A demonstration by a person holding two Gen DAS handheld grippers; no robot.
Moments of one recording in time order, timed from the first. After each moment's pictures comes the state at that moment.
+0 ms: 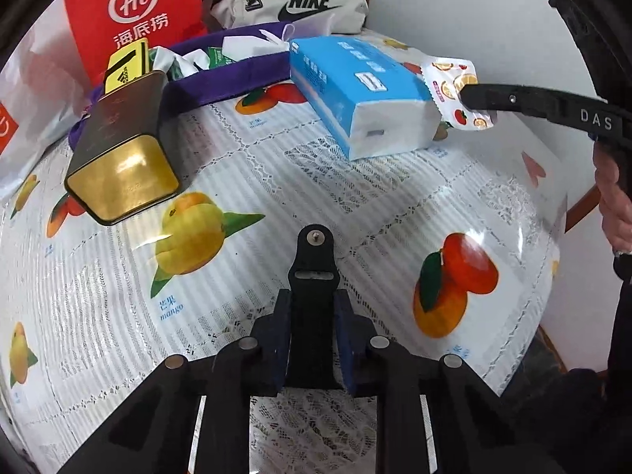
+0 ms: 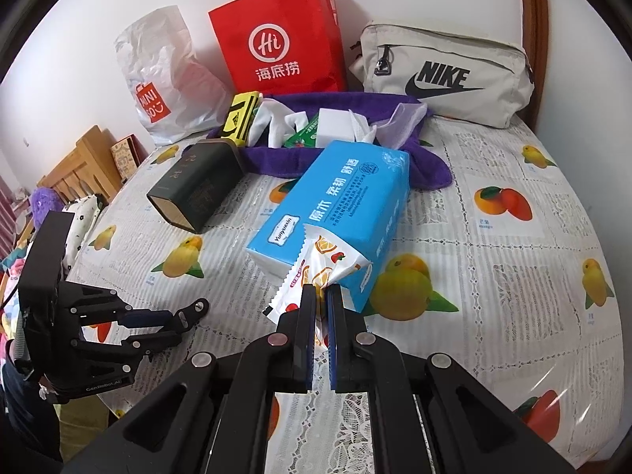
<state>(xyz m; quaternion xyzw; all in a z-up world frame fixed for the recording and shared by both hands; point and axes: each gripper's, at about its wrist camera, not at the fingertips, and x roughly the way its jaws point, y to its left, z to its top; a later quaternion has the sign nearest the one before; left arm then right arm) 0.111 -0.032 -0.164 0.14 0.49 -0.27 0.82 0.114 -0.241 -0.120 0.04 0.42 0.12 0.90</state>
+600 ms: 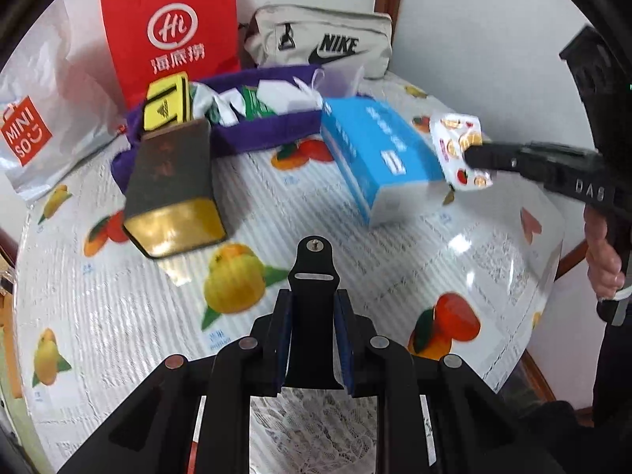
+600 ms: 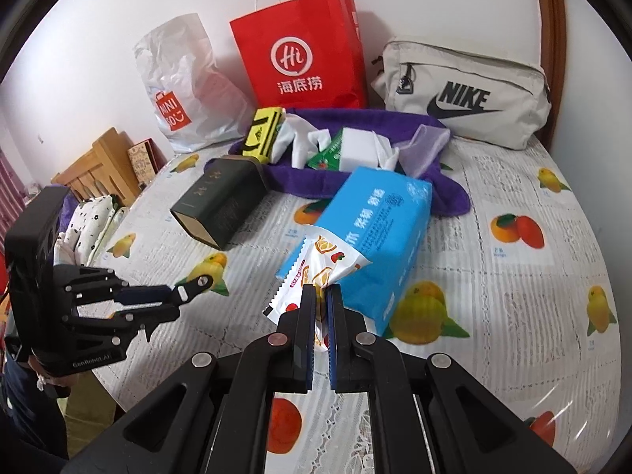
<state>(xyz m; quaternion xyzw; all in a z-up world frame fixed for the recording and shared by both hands) 0.125 -0.016 -0.114 0.10 0.45 -0.25 0.85 0.122 -0.231 -0.097 0.04 0.41 0.15 0.90</state>
